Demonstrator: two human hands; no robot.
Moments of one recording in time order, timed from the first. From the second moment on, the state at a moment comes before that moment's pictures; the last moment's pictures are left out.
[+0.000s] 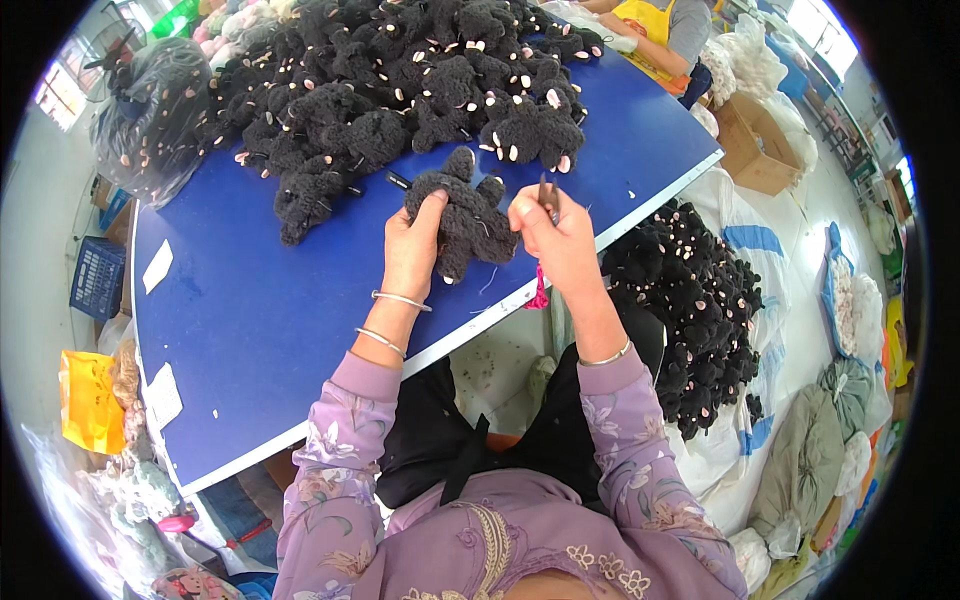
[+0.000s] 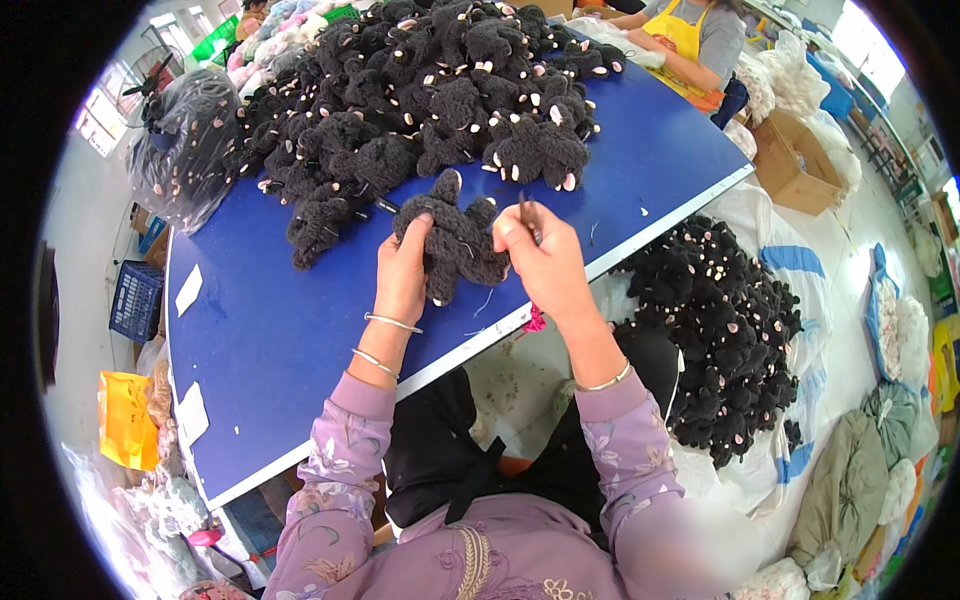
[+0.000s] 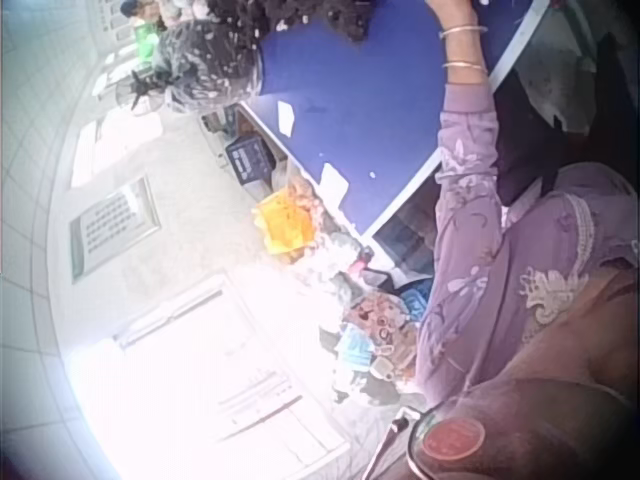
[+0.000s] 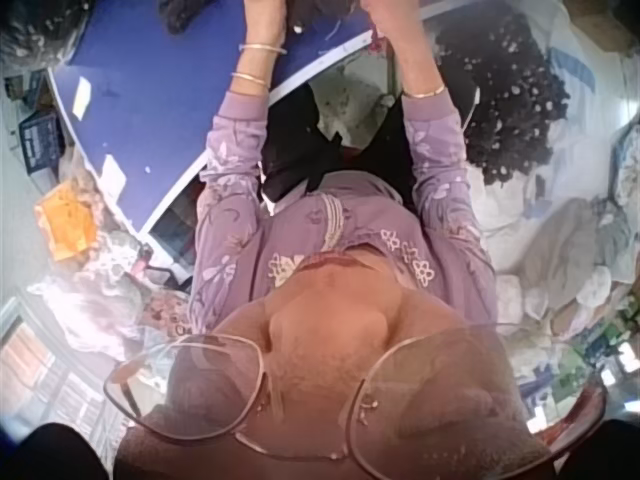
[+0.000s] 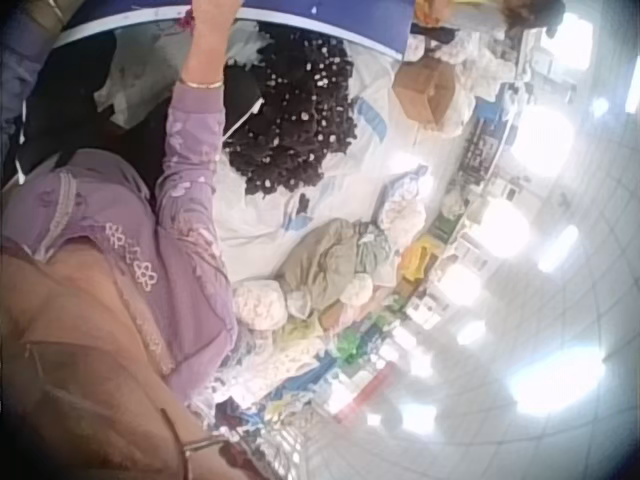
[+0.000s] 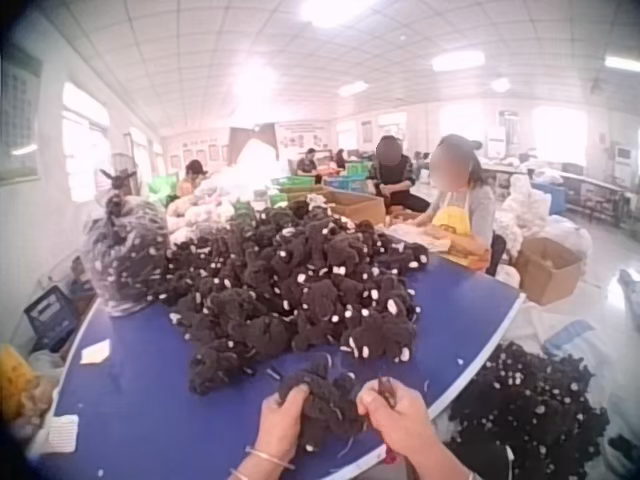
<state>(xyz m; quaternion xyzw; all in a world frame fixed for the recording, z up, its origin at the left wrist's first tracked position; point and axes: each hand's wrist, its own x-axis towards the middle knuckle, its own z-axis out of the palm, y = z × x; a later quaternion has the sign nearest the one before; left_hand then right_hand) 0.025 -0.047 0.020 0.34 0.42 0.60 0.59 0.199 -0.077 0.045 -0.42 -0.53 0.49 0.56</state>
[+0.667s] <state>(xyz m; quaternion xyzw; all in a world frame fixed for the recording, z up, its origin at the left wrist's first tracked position) 0.035 -0.060 0.020 0.50 0.37 0.52 0.59 0.189 -0.076 0.032 -0.49 -0.59 0.42 0.50</state>
